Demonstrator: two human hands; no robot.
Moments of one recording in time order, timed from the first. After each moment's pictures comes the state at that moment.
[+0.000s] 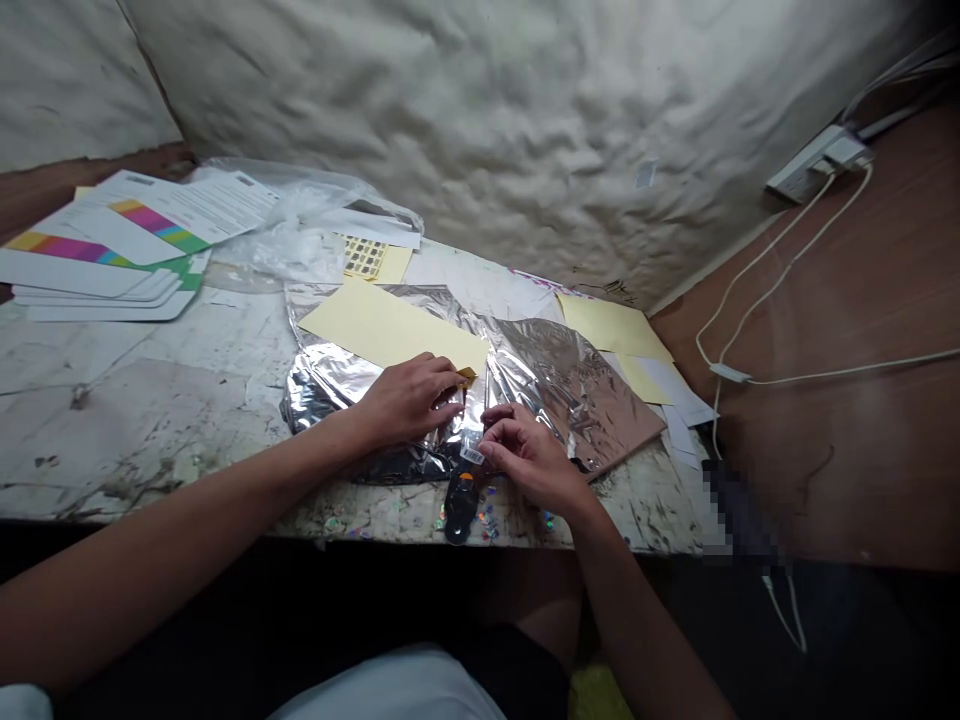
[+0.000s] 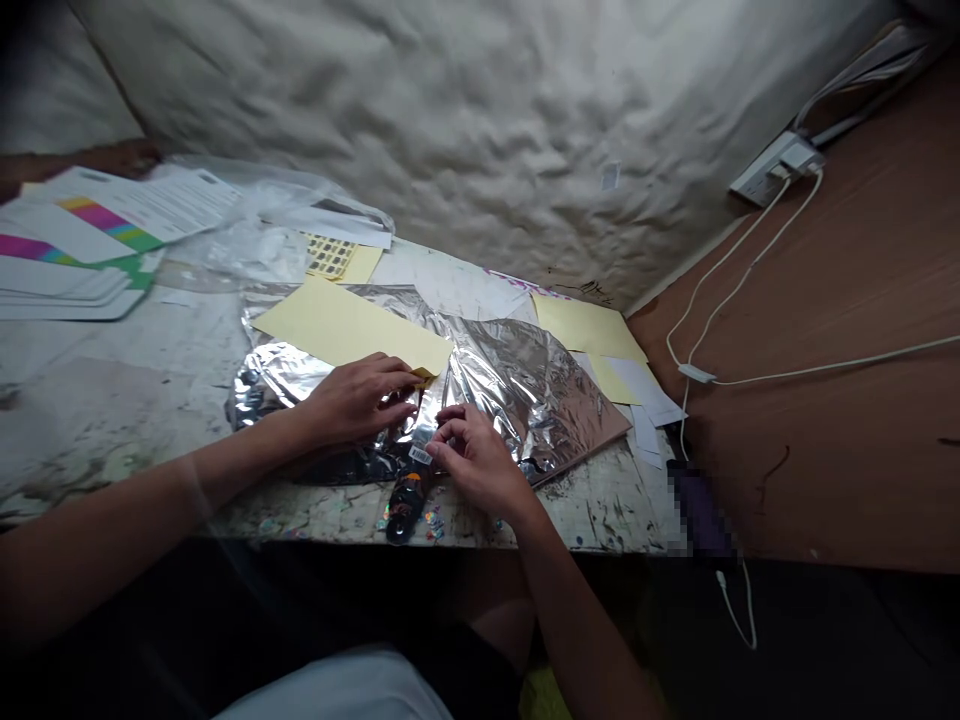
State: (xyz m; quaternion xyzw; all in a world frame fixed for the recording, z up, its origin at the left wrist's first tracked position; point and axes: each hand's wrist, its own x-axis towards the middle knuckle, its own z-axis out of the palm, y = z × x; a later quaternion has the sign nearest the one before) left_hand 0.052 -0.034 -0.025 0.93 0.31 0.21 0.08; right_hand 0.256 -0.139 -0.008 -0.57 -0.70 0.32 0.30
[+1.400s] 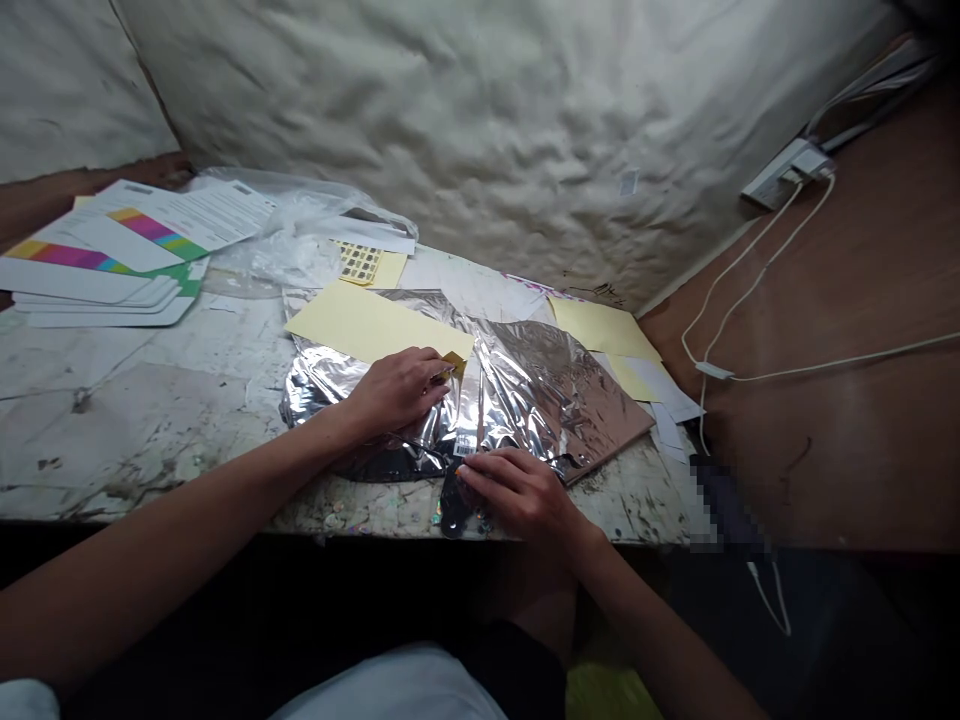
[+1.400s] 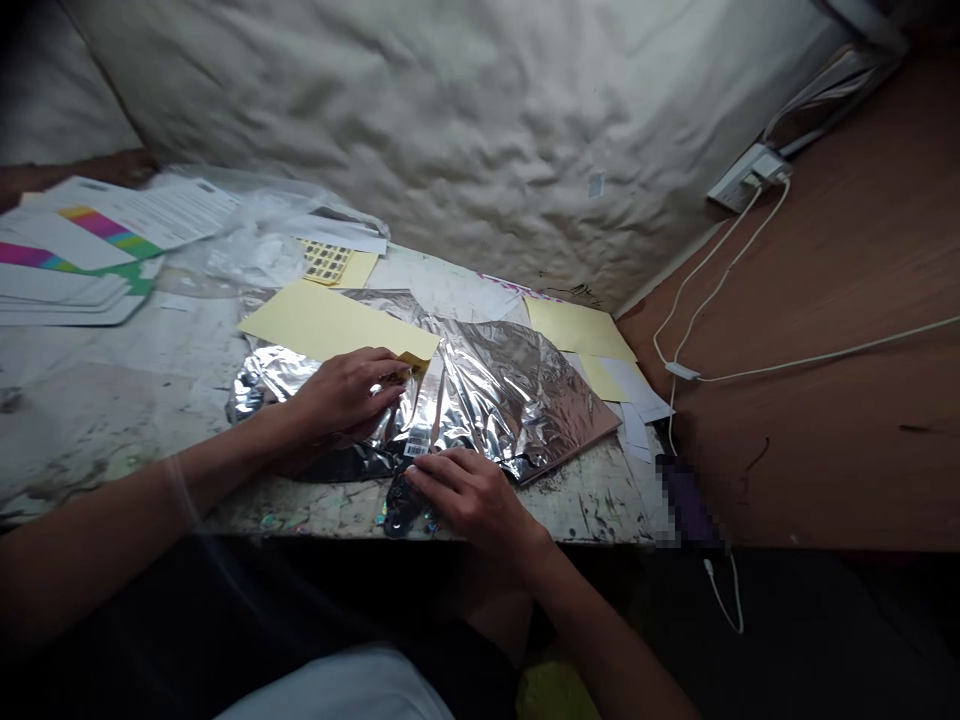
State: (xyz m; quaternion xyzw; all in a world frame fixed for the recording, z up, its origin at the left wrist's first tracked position) left_hand 0.046 -0.027 -0.023 0.90 0.36 0.24 0.08; right_hand 0.266 -0.174 -0.021 -0.37 -0.90 0.05 0.21
